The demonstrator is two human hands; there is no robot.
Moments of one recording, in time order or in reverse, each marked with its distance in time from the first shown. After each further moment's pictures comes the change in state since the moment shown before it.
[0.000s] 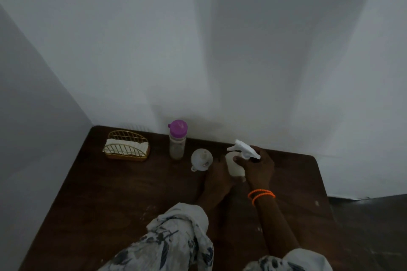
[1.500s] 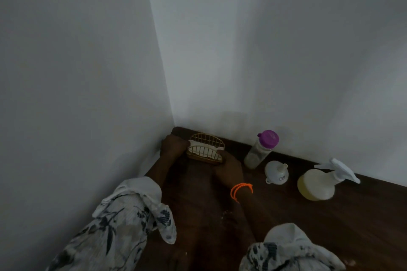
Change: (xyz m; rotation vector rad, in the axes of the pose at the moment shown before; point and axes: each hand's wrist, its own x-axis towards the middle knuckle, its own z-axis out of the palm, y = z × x) left_hand -0.011 -0.194 -0.347 -0.053 0.274 -0.643; right_hand -0.128 -0.060 0.247 -0.319 -0.697 -0.144
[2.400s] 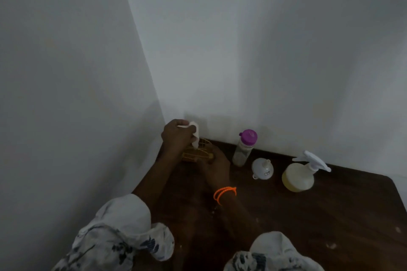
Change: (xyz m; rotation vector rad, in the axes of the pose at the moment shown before) left_hand -0.121 0.101 -0.016 -0.654 0.151 0.132; right_hand -0.043 -0.031 -0.012 0.292 0.255 -0.157
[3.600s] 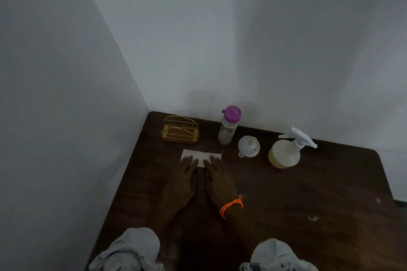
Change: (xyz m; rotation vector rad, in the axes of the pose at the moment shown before) left_hand -0.069 -0.211 -0.002 1.030 -0.455 0.615; right_hand -0.051 0.109 -0.054 -0.655 -0.383 -0.128
